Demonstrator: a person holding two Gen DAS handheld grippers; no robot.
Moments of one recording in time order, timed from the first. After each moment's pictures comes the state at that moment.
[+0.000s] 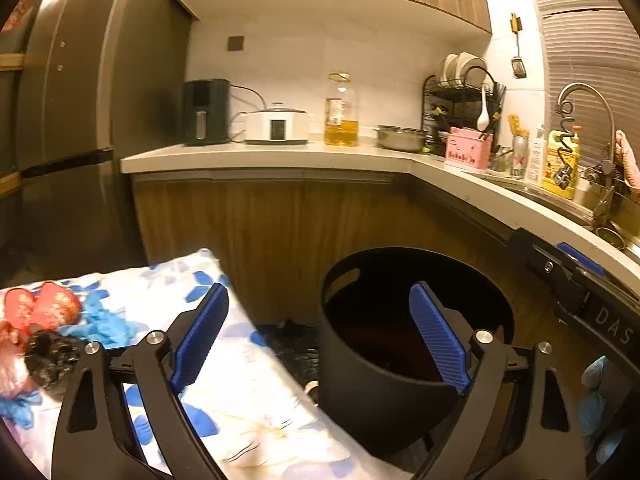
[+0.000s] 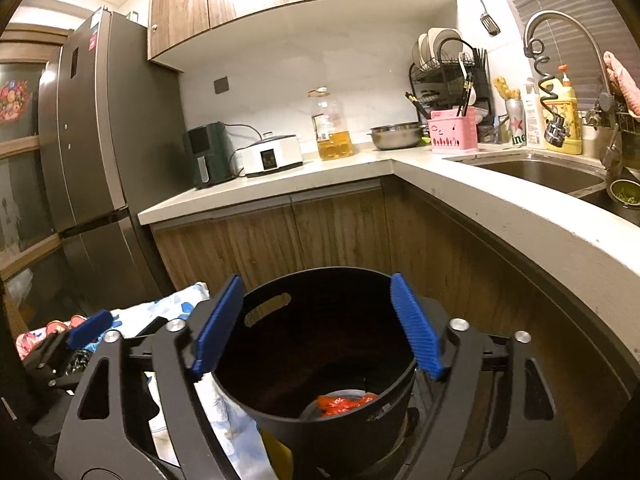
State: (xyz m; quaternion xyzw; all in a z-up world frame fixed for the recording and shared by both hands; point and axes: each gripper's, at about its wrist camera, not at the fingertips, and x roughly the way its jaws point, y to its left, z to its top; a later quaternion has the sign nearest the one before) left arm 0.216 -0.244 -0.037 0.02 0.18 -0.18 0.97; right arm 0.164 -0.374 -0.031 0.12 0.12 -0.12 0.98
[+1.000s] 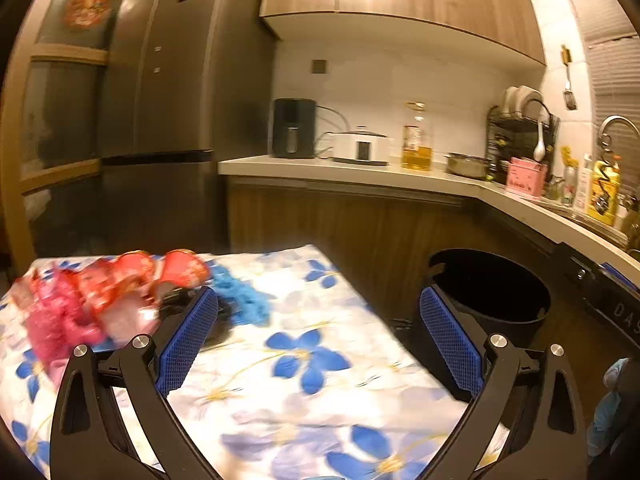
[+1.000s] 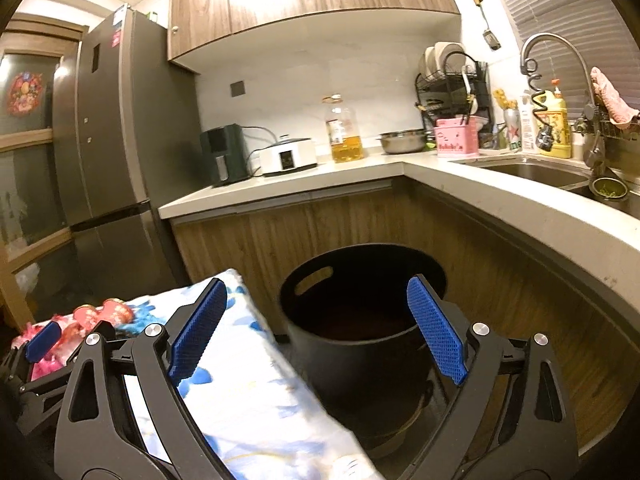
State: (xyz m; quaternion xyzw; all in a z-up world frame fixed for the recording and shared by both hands) left arm 0.133 -0.127 -0.031 -0.01 0.15 -0.06 0.99; right arm 0.108 -0.283 -0.028 0.11 0.12 -0.11 0.98
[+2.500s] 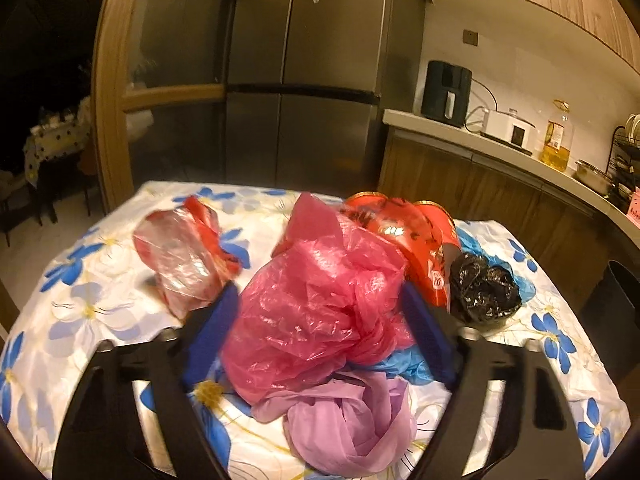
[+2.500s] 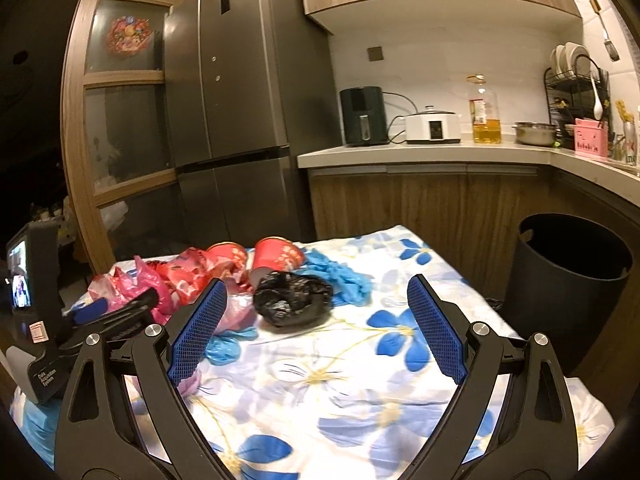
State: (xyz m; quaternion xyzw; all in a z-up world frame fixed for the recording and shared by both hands) left arm 0.173 0.114 -0.072 -0.08 0.25 0.11 0.96; right arm 0.157 -0.059 -0.056 0.06 0.15 0.08 0.98
